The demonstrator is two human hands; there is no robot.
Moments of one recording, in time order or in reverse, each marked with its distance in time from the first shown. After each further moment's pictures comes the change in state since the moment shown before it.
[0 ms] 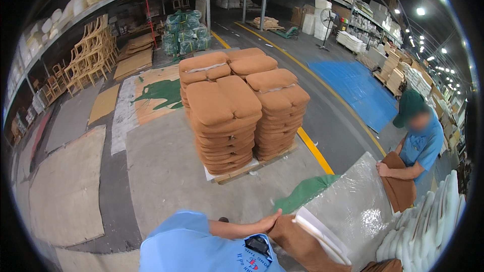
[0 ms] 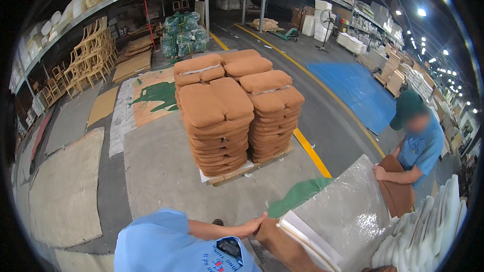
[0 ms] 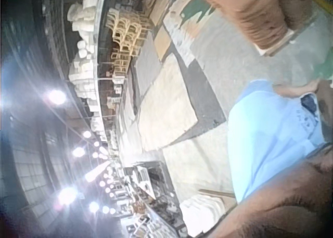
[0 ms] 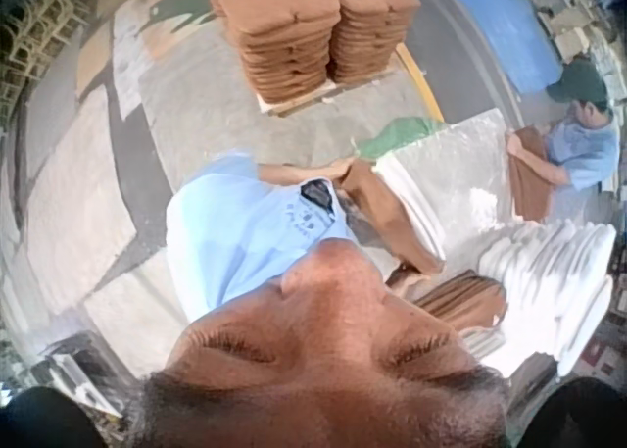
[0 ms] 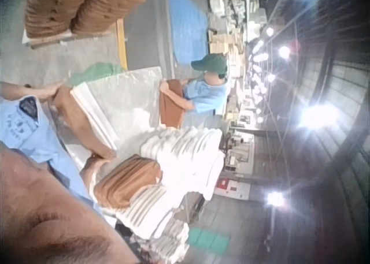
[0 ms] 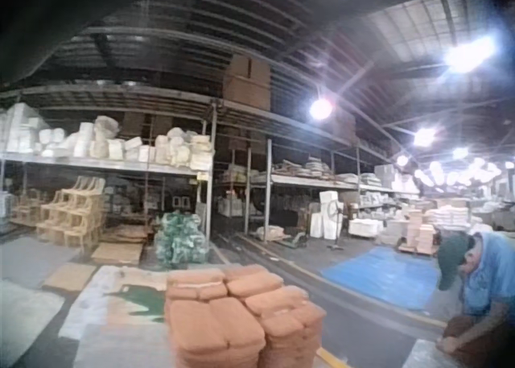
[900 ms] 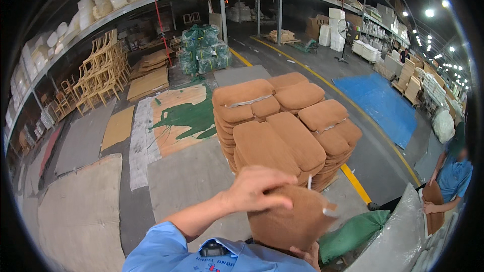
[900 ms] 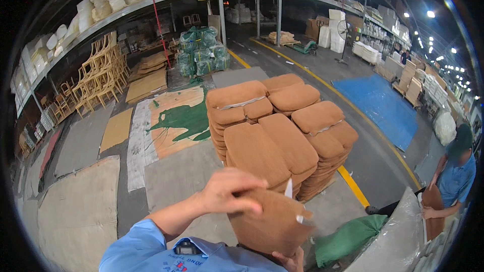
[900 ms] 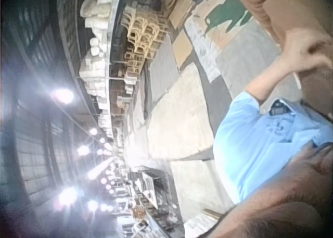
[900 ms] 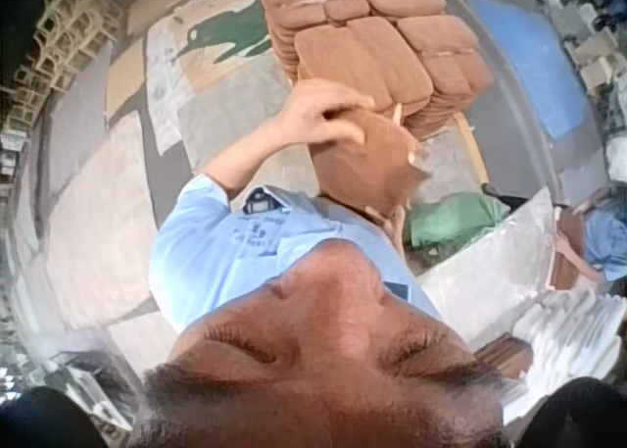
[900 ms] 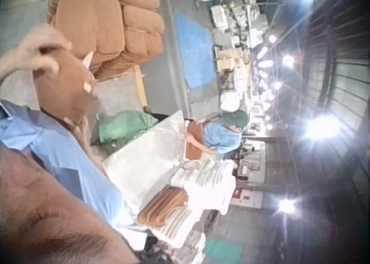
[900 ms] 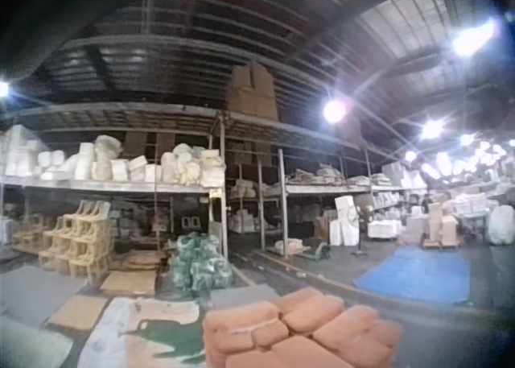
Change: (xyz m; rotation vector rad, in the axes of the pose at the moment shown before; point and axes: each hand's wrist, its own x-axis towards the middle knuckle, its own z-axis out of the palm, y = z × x) left_hand -0.224 0.406 -0.397 1.132 0.302 1.261; right_hand -0.233 0.022 0.485 0.133 -1.185 0.299
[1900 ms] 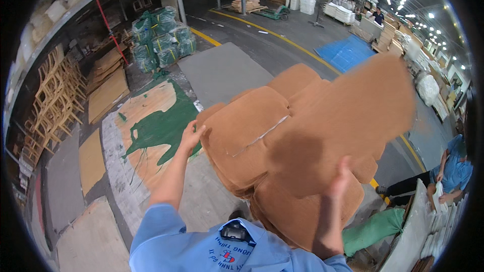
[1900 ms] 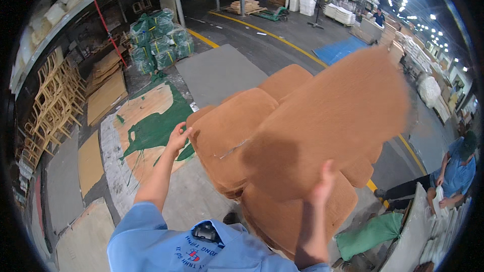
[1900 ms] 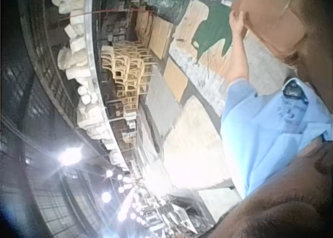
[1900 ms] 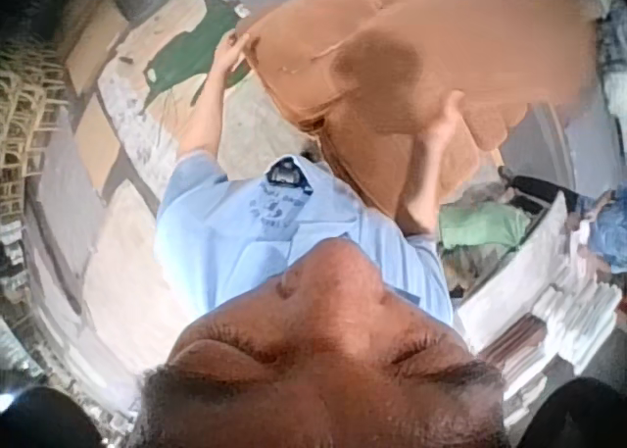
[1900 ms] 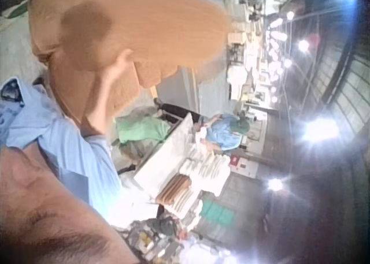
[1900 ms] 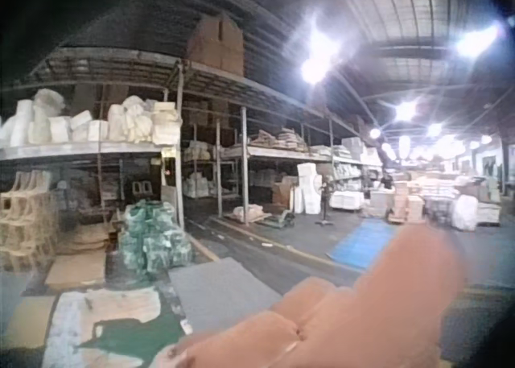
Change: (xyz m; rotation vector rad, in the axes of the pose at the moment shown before) left_hand 0.038 -0.750 -0.297 0.169 0.307 -1.065; right_hand 0.610 -0.127 0.238 0.434 0.518 -0.375
